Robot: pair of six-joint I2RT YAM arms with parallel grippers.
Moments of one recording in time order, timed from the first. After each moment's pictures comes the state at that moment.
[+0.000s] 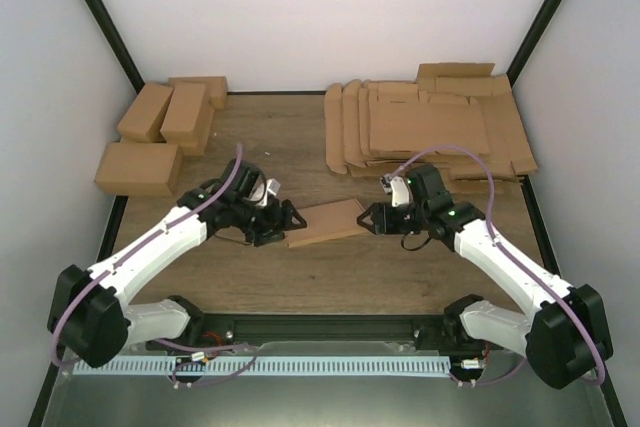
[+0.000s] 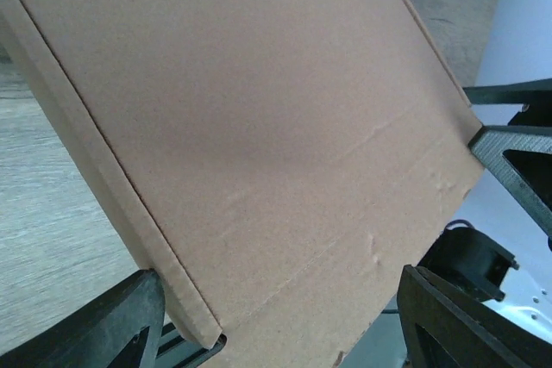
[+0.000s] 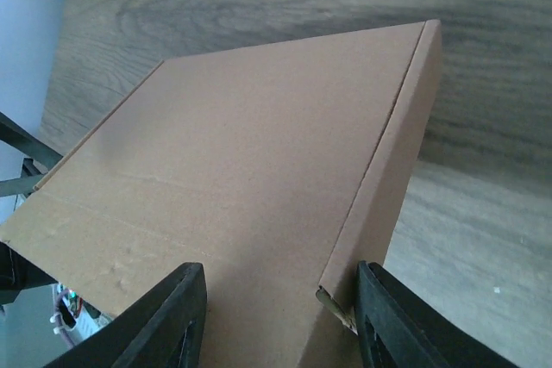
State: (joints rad) left arm -0.58 1.21 0.88 -0.66 0.56 -0.83; right arm 0.46 1.09 0.71 -0.46 -0.52 0.43
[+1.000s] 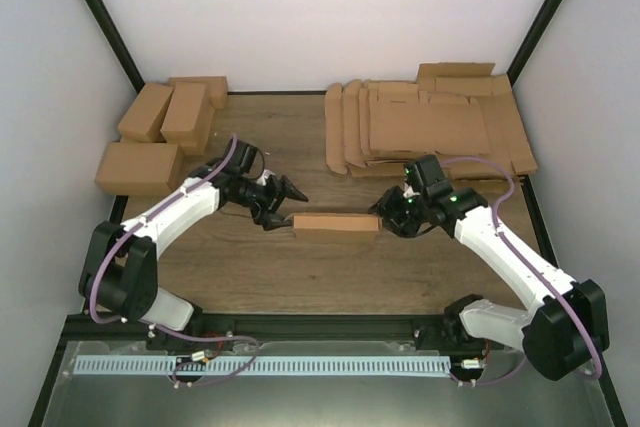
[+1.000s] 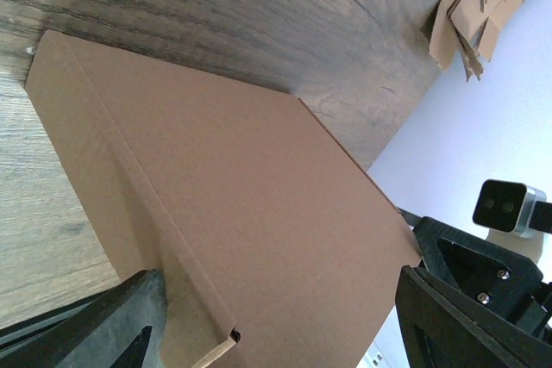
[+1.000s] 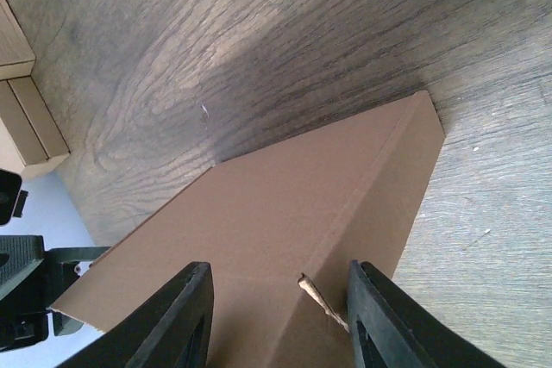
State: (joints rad) left arm -0.42 1.48 0.98 -0.58 0.81 -1.15; right arm 0.46 1.14 0.87 -0.72 -0.36 1.08
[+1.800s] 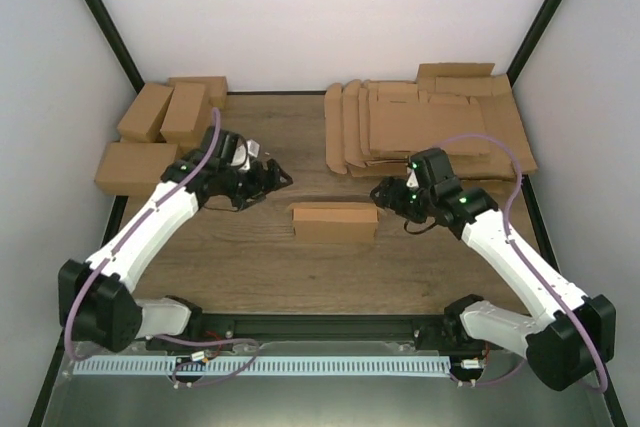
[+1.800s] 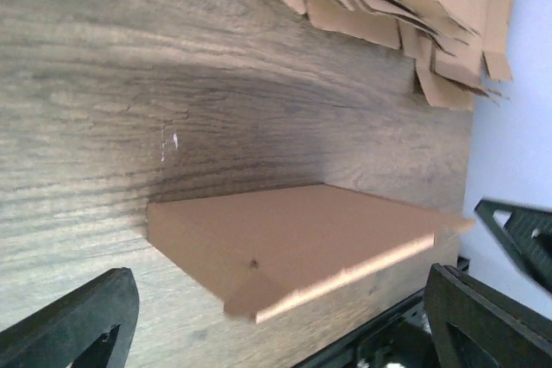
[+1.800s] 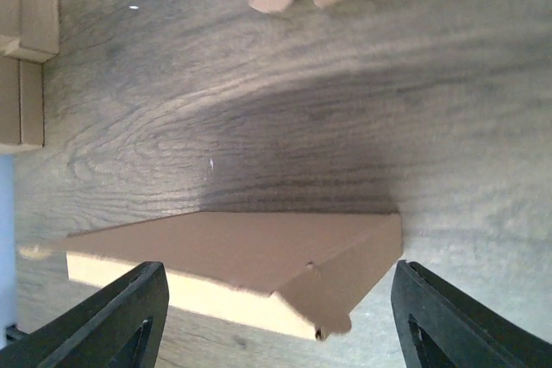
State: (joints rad) left arm -0.39 1.33 1.11 -0.73 0.47 -0.75; right arm 0.45 1.09 0.91 -0.69 -0.21 0.78
